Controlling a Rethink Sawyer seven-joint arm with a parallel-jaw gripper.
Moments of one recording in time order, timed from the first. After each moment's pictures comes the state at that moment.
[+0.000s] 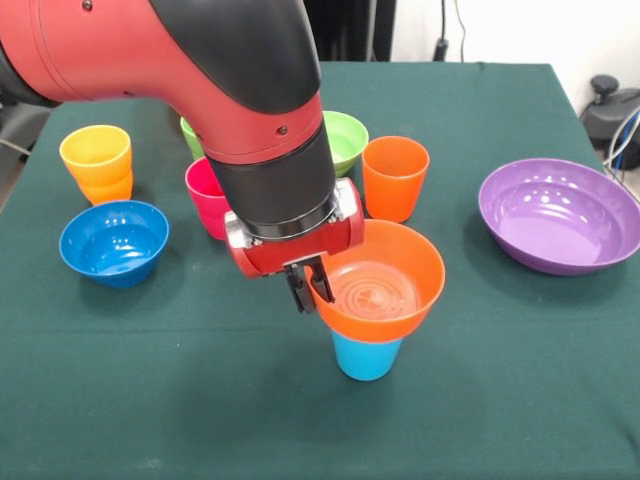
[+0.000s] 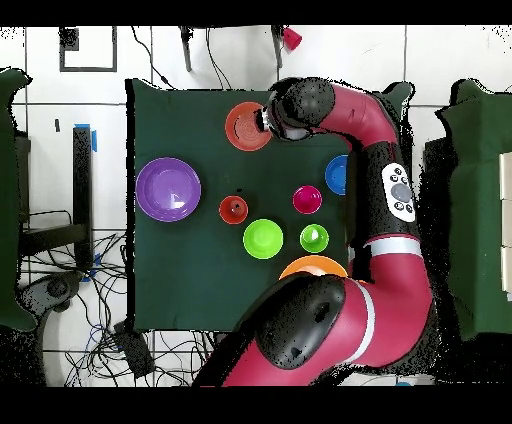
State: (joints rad) arm -0.49 -0.25 0.45 0.92 -0.24 1.00 1.36
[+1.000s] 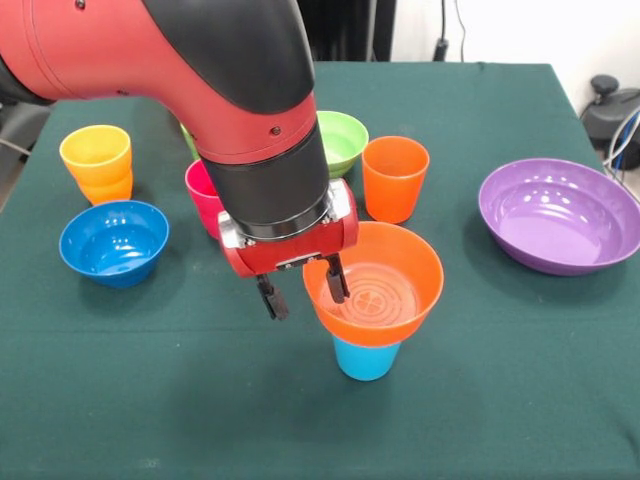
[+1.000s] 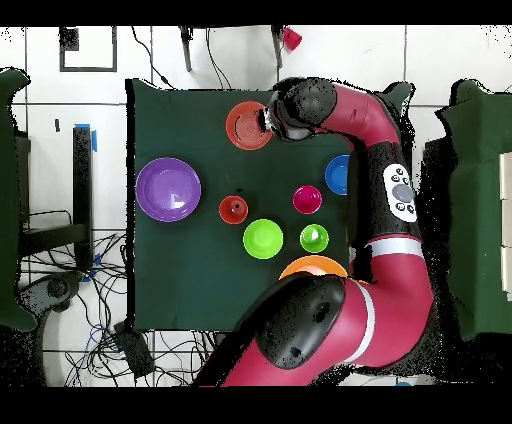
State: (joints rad) arm -0.49 -0.25 0.44 0.92 -0.24 1.00 1.36
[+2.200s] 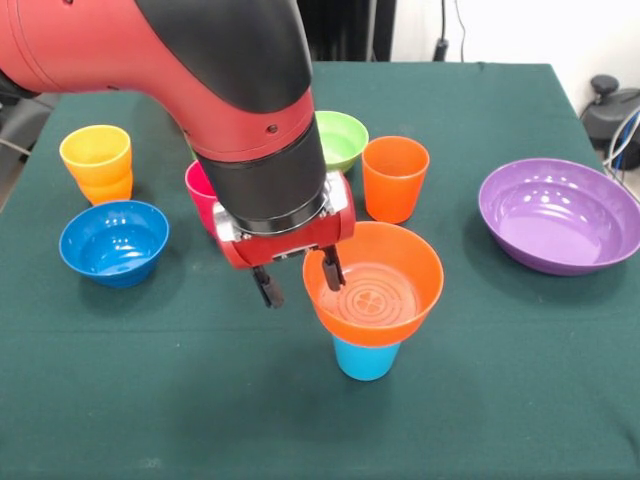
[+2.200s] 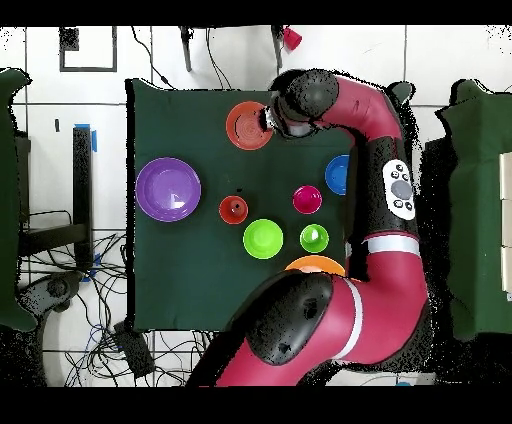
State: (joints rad) arm -0.46 -0.24 0.41 0.85 -0.23 1.11 1.36
